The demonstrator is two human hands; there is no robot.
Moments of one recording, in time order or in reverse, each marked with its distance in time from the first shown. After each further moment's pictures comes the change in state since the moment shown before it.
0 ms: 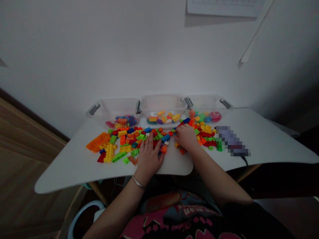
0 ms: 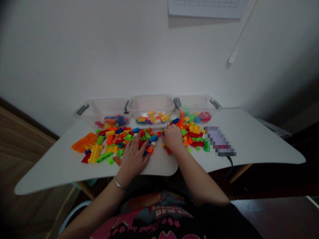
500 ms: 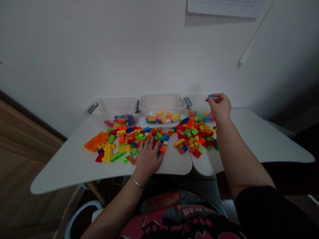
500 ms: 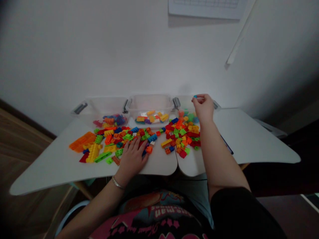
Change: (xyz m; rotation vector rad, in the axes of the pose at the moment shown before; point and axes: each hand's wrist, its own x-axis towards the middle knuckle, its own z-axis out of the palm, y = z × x) left_hand 0.000 -0.002 0.007 0.017 -0.016 0.007; right_hand 0.064 0.125 -0.069 0.588 0.667 0.471
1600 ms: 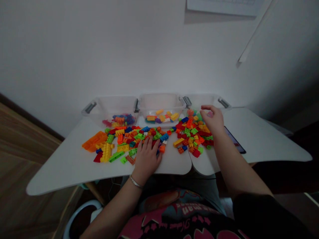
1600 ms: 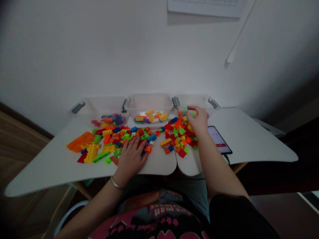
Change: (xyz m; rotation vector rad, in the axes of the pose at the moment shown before) left_hand 0.002 0.000 -0.002 -0.006 -0.009 0.000; right_hand -0.051 0.017 -0.007 -0.122 -0.122 -0.205
